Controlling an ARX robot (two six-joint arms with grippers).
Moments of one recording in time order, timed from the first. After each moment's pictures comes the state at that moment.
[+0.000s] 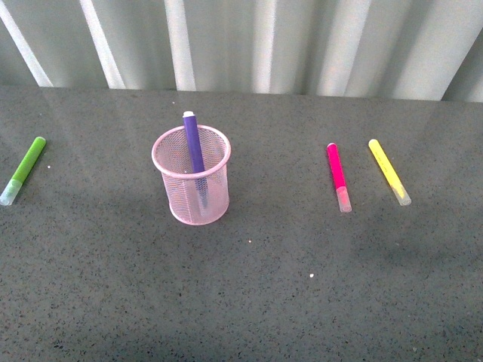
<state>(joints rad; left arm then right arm) -0.08 1.02 0.07 0.94 -0.07 -0.01 0.00 0.00 0.02 0.00 0.00 0.00</state>
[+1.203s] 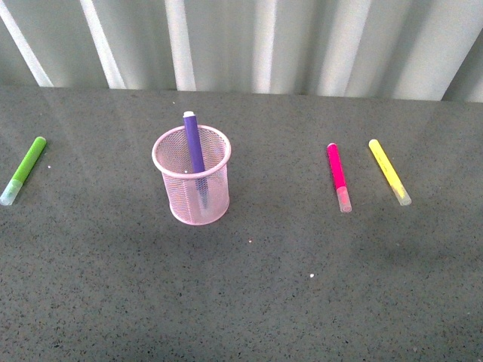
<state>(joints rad) 0.00 0.26 0.02 0.27 0.00 -0.01 0.00 0.00 0.02 0.00 0.00 0.00</state>
